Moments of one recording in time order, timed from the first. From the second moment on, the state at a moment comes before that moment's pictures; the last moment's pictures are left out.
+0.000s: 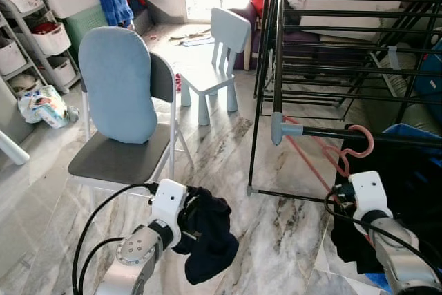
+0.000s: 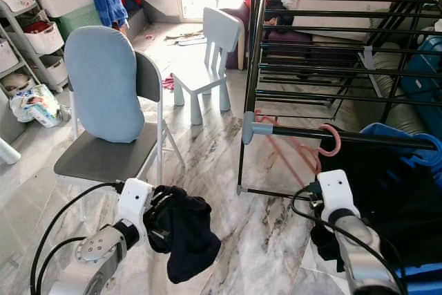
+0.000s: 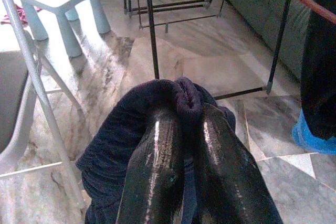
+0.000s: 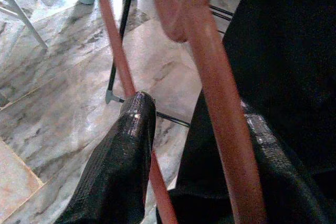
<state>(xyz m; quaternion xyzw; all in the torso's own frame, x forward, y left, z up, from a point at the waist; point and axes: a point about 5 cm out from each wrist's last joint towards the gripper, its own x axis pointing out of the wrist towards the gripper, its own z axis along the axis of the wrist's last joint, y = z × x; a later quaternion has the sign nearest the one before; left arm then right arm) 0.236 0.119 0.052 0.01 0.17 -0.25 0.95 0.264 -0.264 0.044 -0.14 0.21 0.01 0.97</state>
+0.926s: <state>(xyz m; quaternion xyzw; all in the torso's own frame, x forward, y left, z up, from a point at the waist) 0.238 0.118 0.053 0.01 0.17 -0.25 0.95 0.259 -0.270 0.054 -0.12 0.20 0.05 0.97</state>
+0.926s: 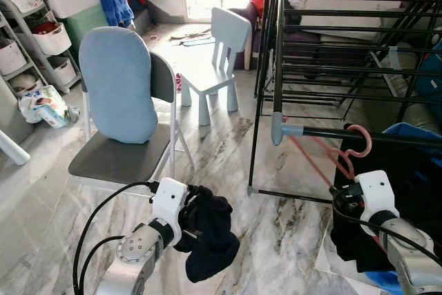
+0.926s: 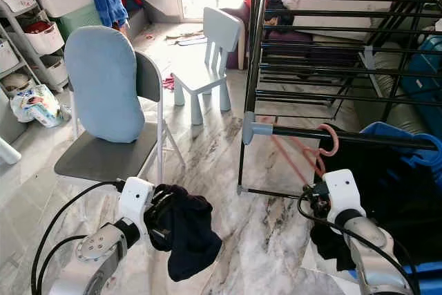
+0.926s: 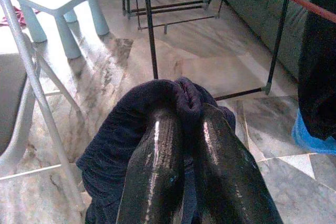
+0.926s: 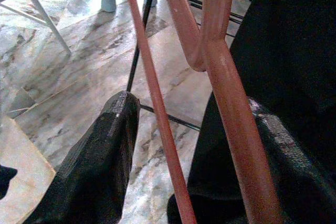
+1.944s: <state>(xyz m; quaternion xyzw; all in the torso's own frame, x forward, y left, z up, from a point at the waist) 0.237 0.117 0.050 0.00 0.17 -0.26 0.95 0.248 -0.283 0.065 -0.10 0.22 0.11 0.96</state>
